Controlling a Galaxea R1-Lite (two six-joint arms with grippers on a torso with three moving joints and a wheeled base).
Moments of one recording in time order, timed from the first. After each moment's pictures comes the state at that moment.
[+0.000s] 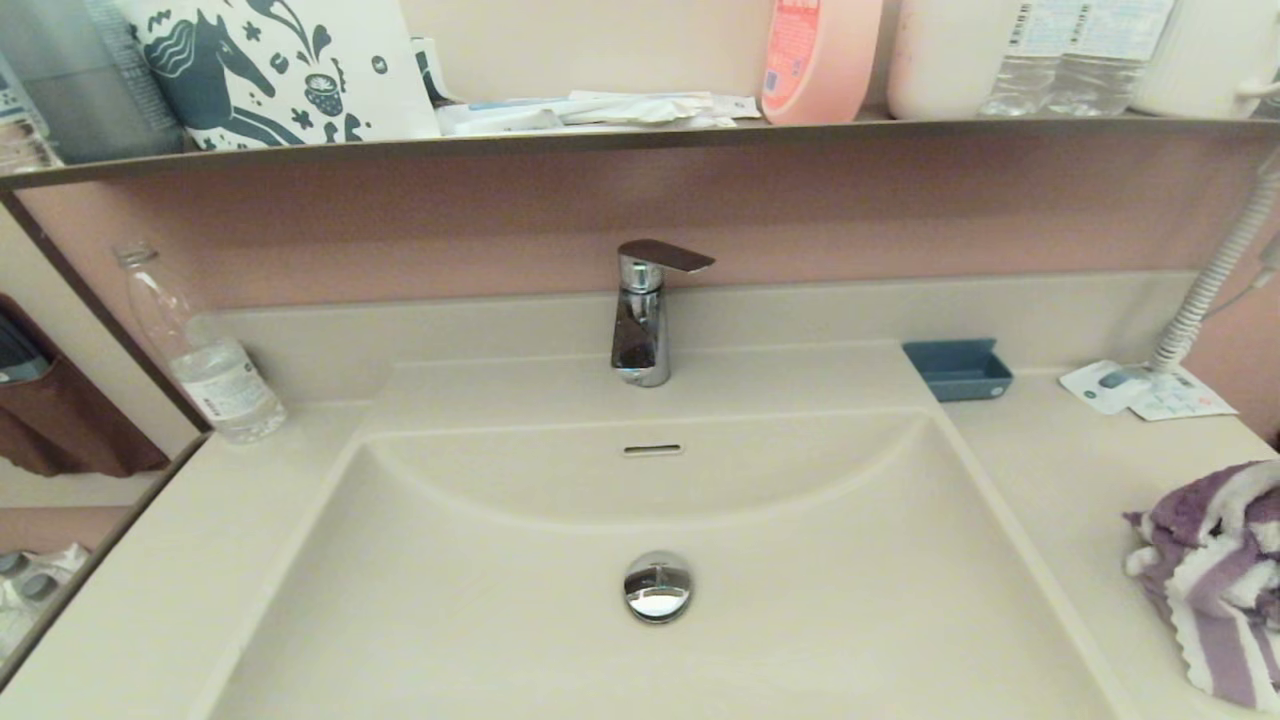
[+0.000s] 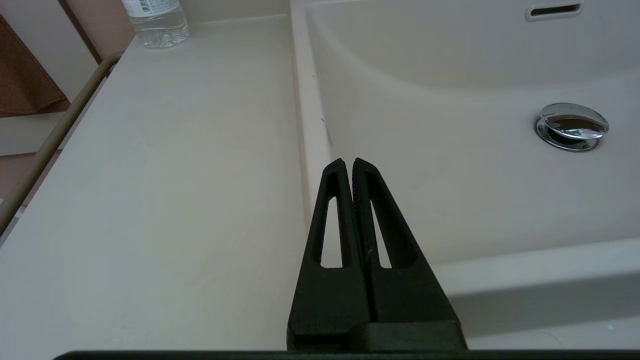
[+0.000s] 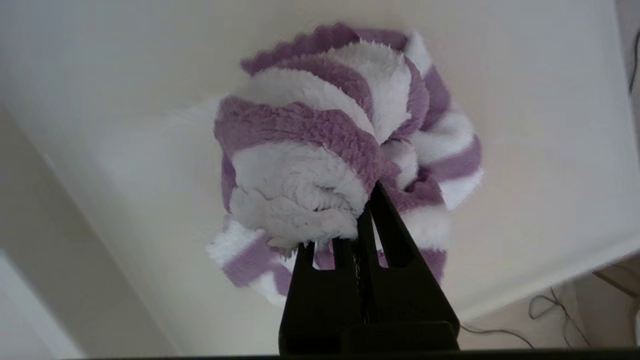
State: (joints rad) left arm -0.01 0.00 0.00 0.01 -0.01 0.07; right arm -0.25 1.47 -1.20 0.64 -0.07 0.11
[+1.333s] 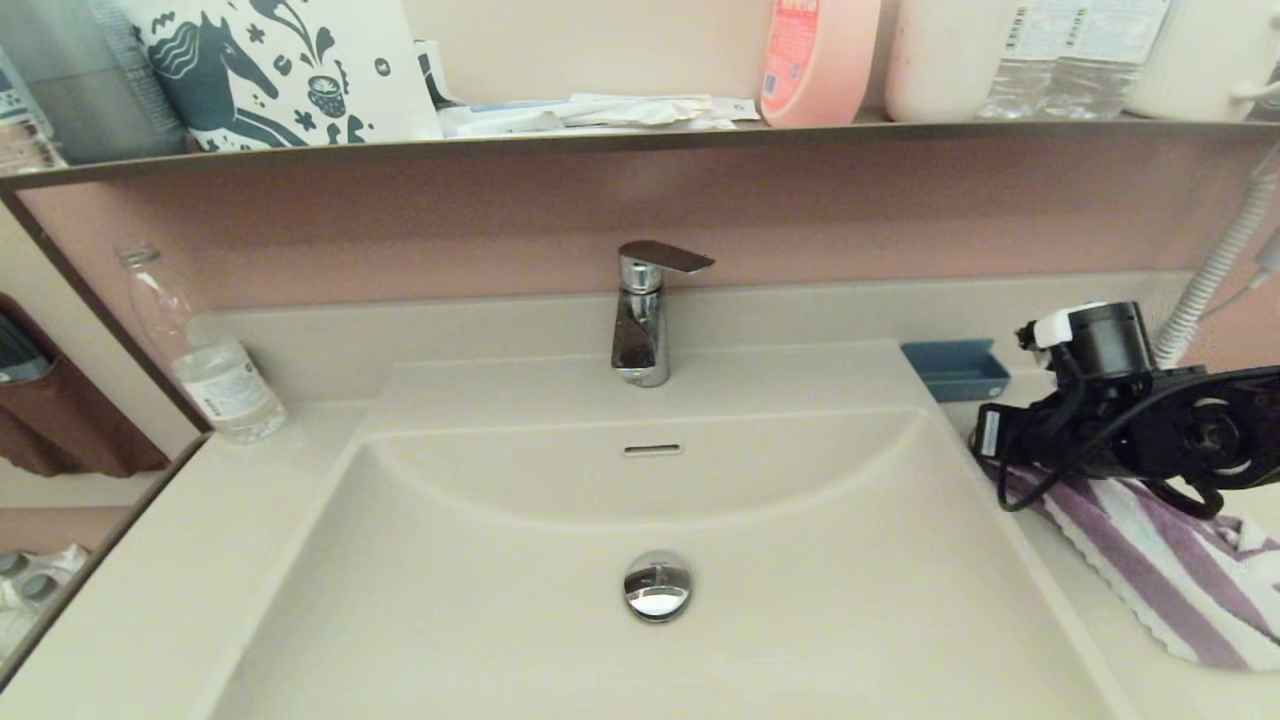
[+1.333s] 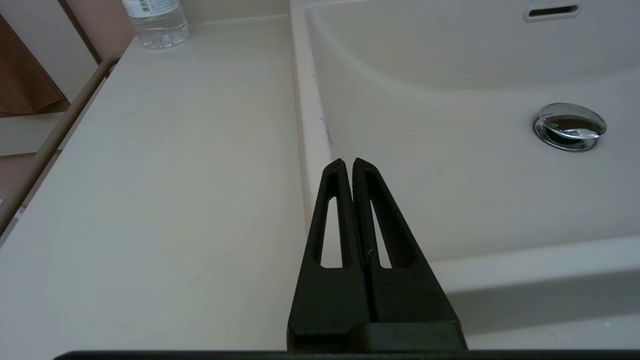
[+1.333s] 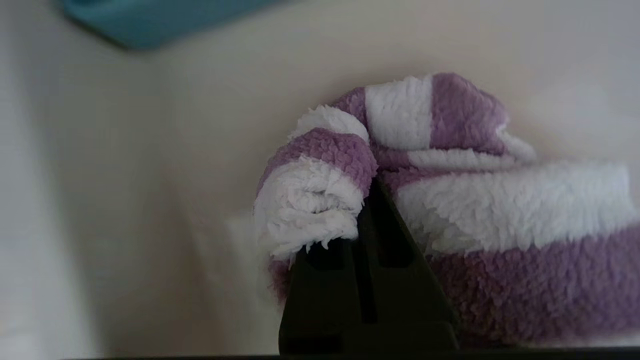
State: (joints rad) left arm -0.01 0.00 0.00 0.01 -0.01 0.07; right arm 0.14 1.90 -1.09 -0.12 -0.24 0.33
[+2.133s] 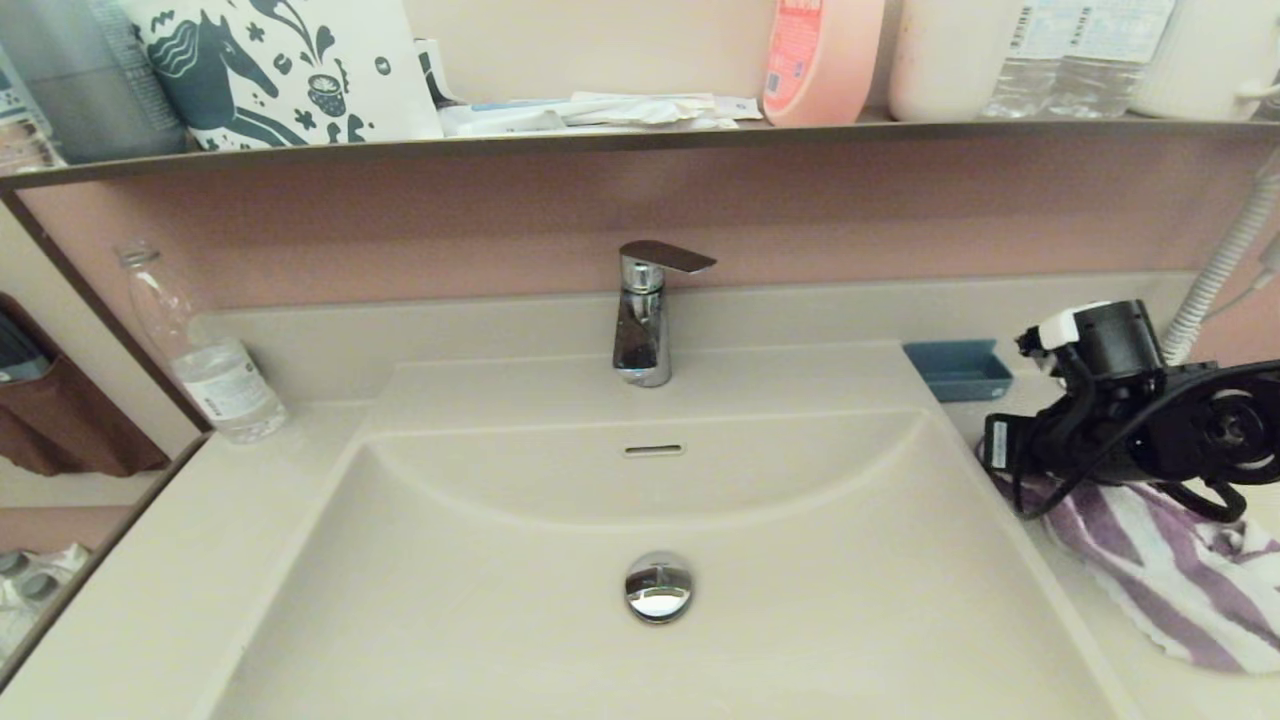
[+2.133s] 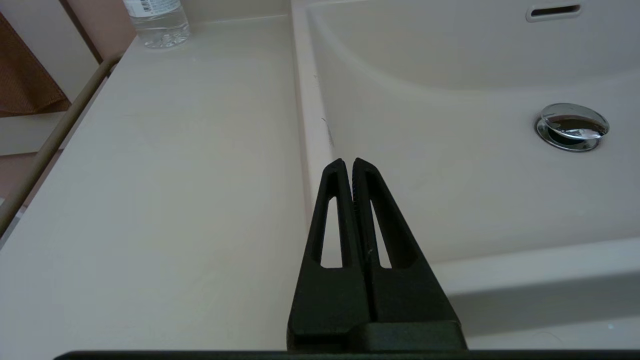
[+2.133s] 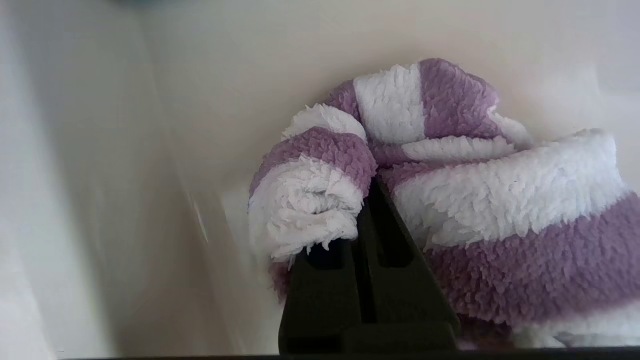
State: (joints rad) left arm -0.01 0.00 0.00 0.01 -0.01 0.07; right arm 0.13 1.84 -1.08 0.02 -0.25 0.28
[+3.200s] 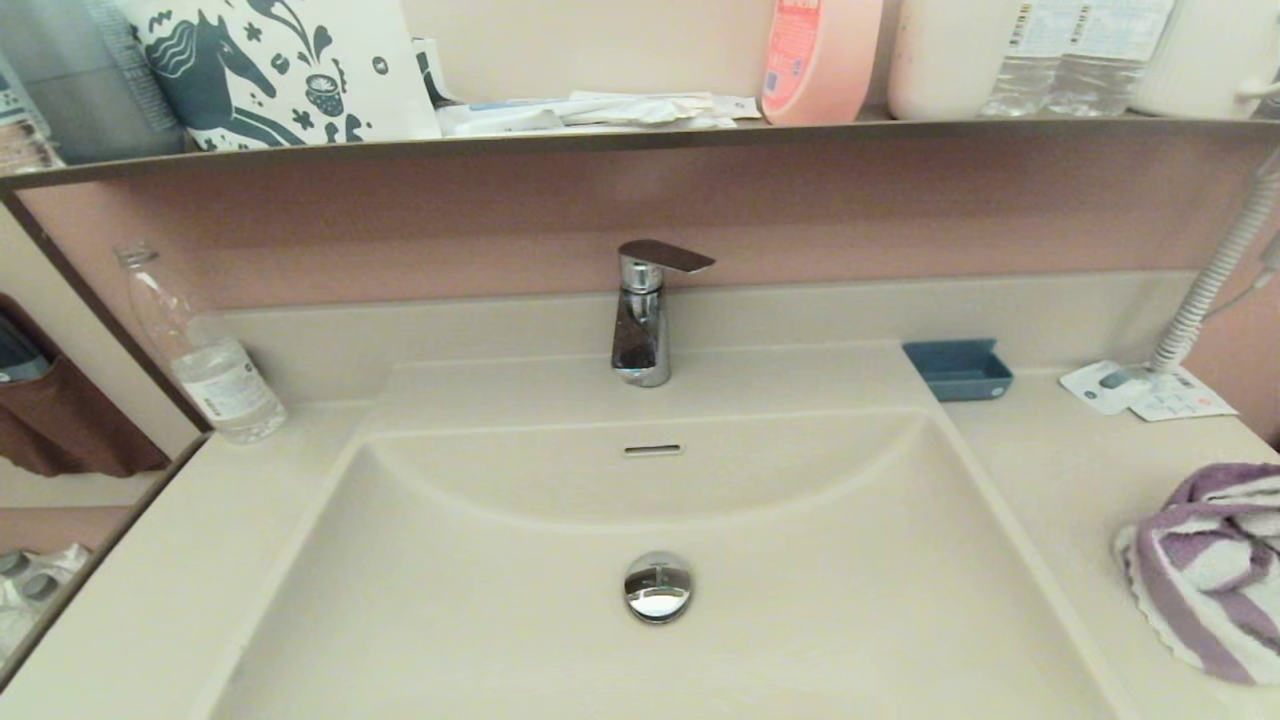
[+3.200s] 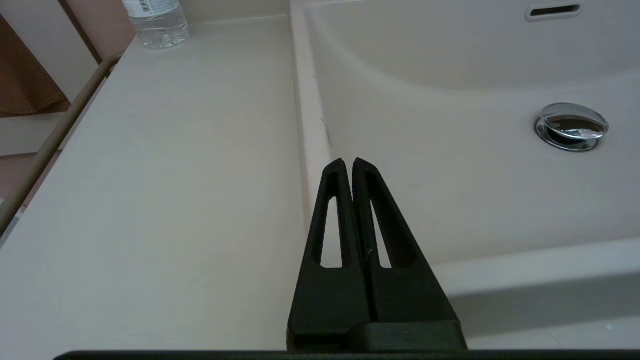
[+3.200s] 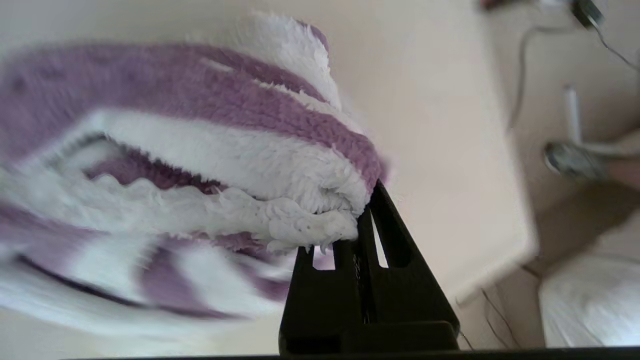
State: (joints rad) left arm -0.01 0.00 0.00 0.01 -0.01 0.07; right arm -0.45 1.49 -1.08 0.49 -0.16 -0.13
